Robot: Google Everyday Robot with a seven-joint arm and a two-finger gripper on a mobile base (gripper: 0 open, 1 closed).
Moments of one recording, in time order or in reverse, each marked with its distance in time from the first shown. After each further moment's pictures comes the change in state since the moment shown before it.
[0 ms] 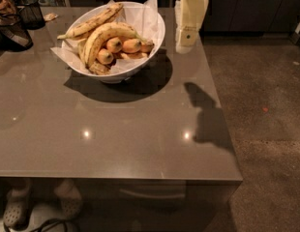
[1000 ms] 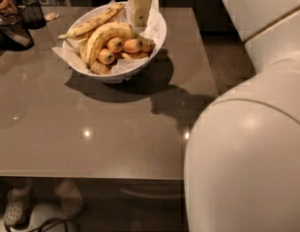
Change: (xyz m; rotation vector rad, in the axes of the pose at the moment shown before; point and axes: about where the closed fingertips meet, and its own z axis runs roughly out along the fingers) arm -0.087 -0.075 0.042 -0.002 -0.080 -0.175
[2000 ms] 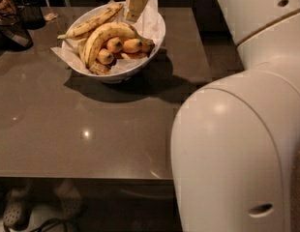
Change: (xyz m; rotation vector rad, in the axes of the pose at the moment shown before) arm 0.007 -0.024 0.022 0.007 -0.124 0.111
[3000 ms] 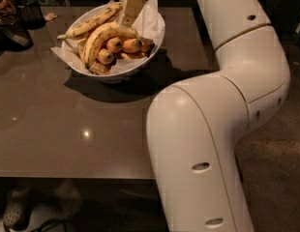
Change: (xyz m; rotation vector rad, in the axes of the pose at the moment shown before) arm 0.006 -0.021 0.039 -0.039 -0.071 0.095
